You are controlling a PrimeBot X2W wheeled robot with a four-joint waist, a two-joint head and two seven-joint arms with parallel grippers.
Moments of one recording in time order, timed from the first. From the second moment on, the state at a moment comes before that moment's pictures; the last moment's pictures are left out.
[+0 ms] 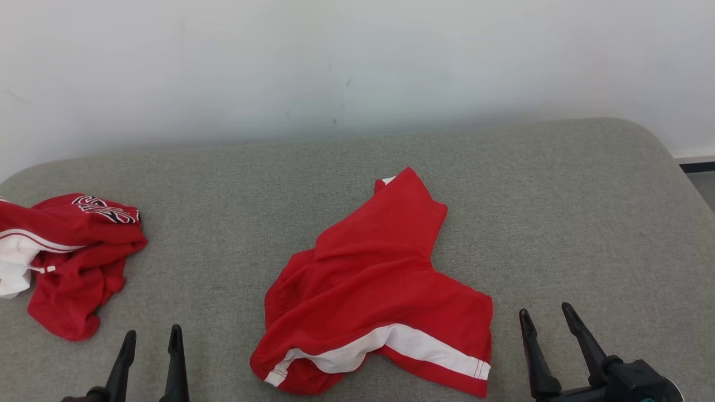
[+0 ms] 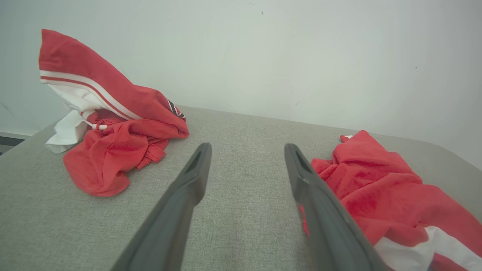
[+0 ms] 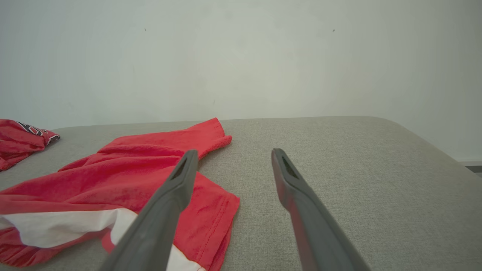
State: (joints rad) left arm 0.05 0.06 0.10 0.13 -0.22 -0.13 -0.26; right arm 0.03 -0.11 0.09 0.17 0.16 0.13 -0.26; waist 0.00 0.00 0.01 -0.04
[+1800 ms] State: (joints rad) left arm 0.12 0.07 0.14 -0.02 -0.15 -0.07 -0.23; right arm 0.08 -0.09 0.07 0.08 0.12 0.13 -0.21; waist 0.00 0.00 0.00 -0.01
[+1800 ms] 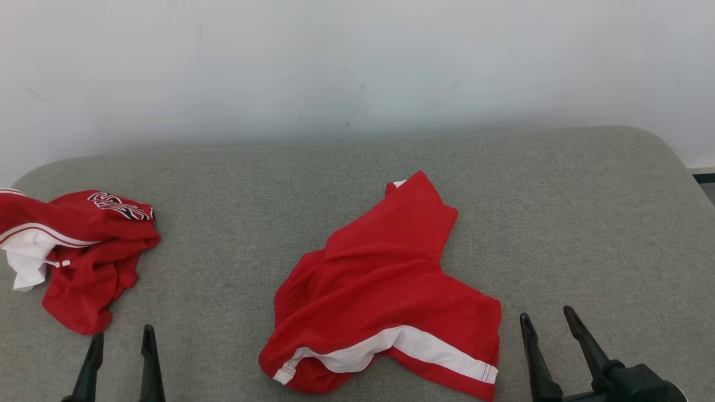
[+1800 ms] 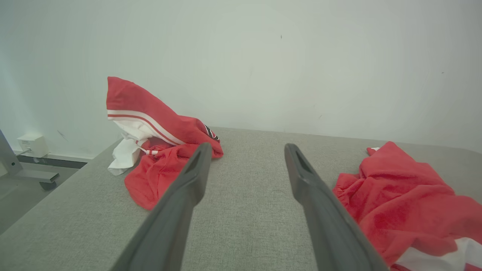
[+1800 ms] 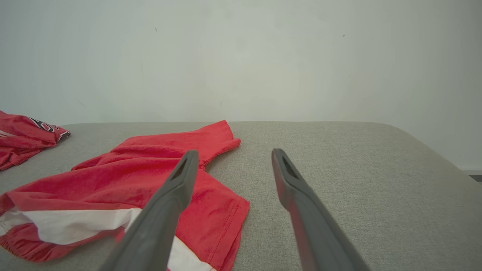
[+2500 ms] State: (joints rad) left arm 0.06 0.06 -0.17 0.30 -0.25 -0.13 -0.25; right arm 0.02 -0.11 0.15 0.36 0.17 0.13 -0.22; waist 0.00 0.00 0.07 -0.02
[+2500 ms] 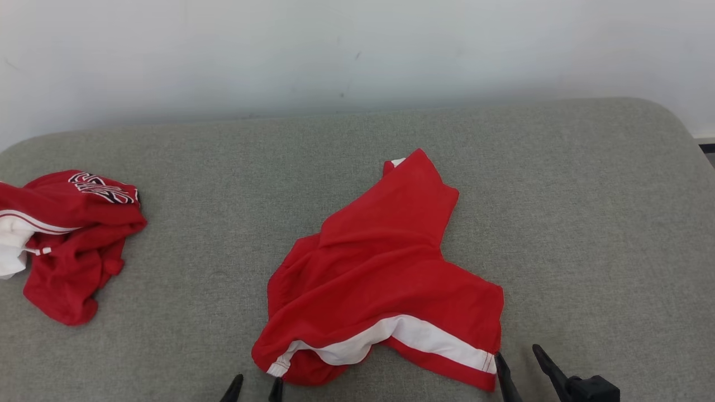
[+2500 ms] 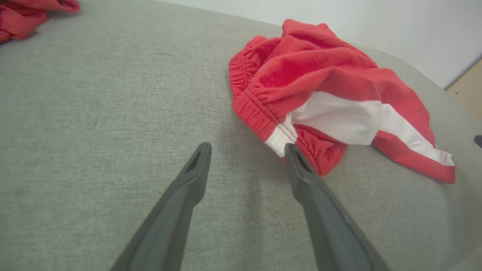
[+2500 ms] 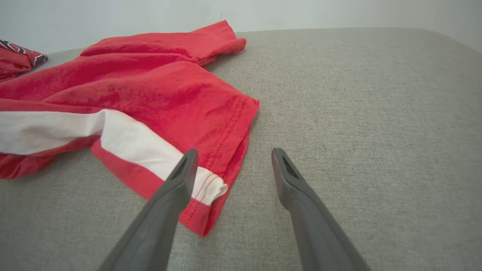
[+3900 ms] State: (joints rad) left arm -0.20 0.16 -0.26 0.22 -0.36 -0.13 -0.26; right arm -0.21 -0.15 0.26 0.33 0.28 0.13 -0.26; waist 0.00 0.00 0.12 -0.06
